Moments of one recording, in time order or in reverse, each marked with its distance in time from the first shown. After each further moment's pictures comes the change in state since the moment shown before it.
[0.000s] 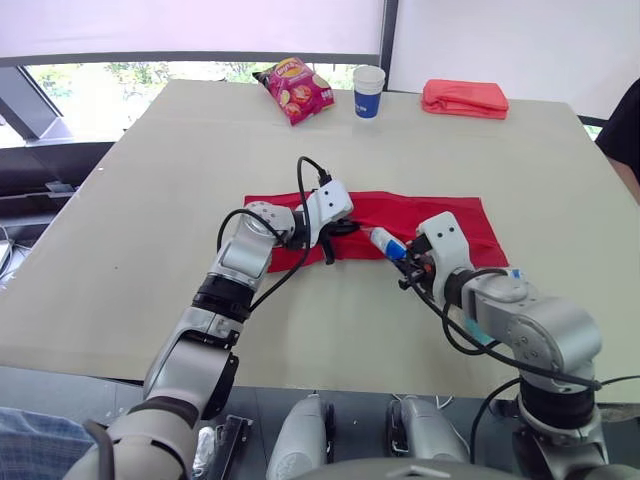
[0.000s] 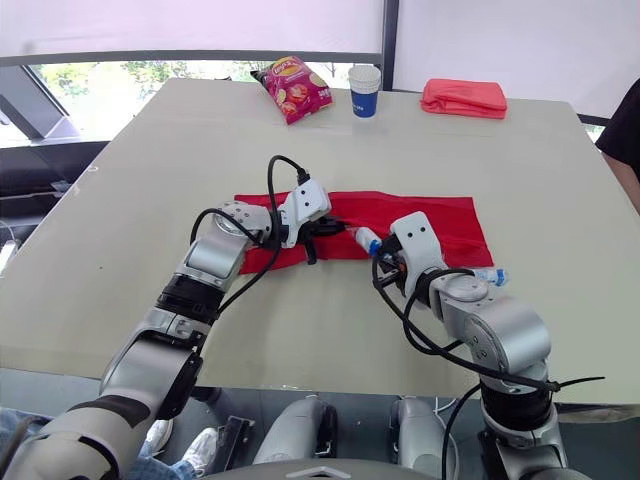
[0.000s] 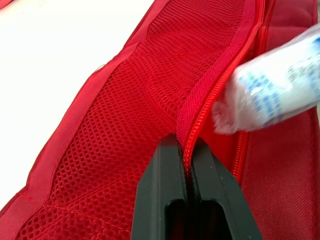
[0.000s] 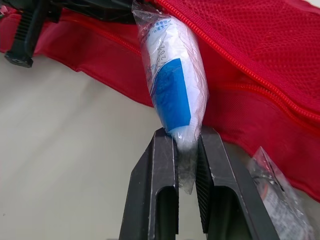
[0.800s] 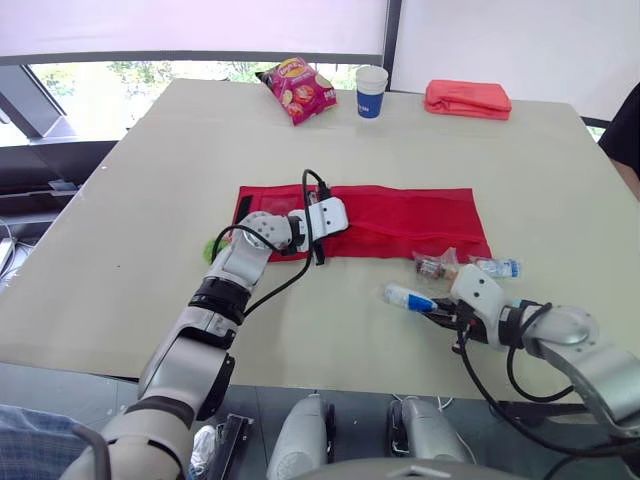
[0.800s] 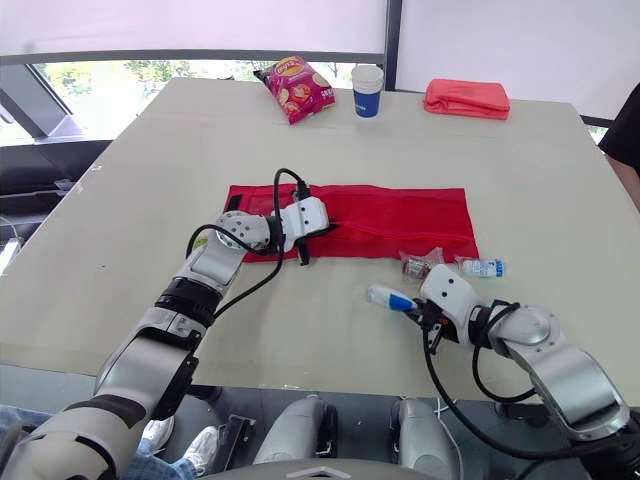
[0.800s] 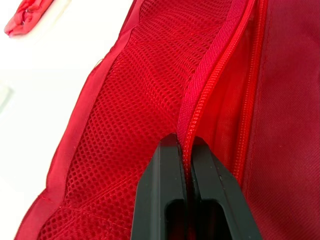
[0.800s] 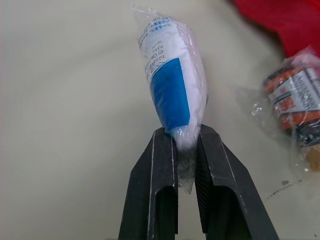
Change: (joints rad) left arm -0.004 0.029 -0.027 0.220 0.136 -0.373 0.120; right arm 0.310 -0.518 0.011 -0.035 0.015 -0.551 0.545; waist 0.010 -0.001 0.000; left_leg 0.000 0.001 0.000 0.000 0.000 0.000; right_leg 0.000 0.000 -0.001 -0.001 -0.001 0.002
